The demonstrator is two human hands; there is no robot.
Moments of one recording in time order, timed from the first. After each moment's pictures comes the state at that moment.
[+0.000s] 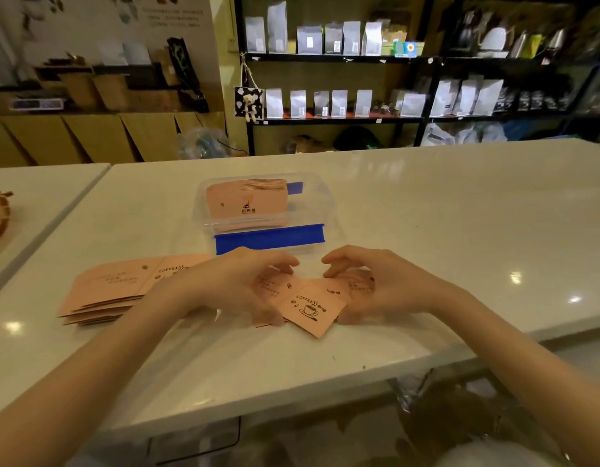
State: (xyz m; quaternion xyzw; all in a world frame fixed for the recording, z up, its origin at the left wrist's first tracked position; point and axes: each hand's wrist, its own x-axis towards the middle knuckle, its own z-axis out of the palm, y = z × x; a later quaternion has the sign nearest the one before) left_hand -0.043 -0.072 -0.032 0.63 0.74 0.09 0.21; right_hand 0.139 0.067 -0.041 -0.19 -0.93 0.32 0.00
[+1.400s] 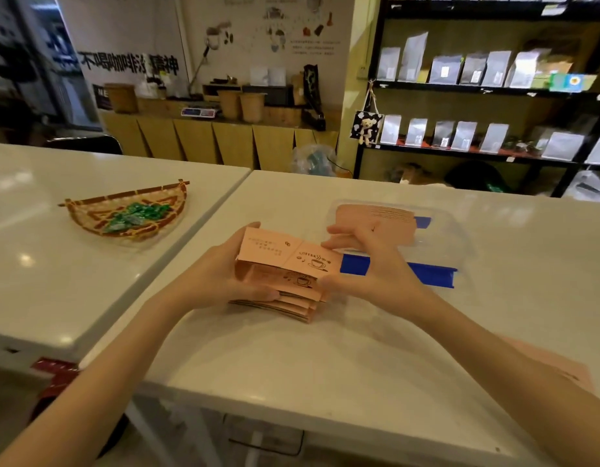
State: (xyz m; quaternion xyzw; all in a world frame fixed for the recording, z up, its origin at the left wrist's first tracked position) left_hand -0.122 -0.202 -0.032 0.40 0.84 0.35 0.10; right_hand 0.004 -0.012 -0.022 -0.04 -0.90 0.40 0.17
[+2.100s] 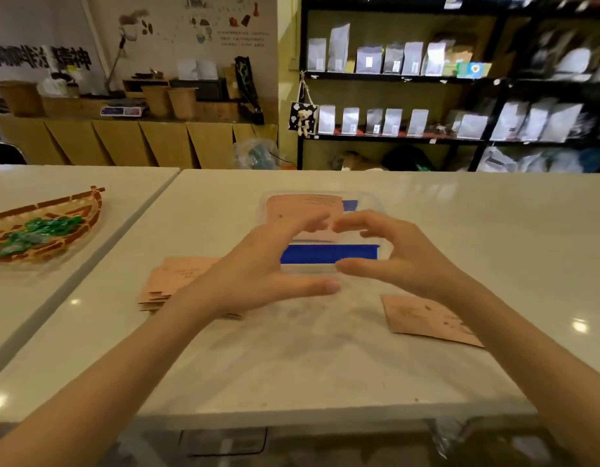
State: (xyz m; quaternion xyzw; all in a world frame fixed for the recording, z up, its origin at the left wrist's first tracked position) left_hand -0.035 -0.116 0.007 0.60 0.72 0.33 0.08; right_hand 0.083 0.042 -0.001 -0.09 -0.92 0.33 0.19
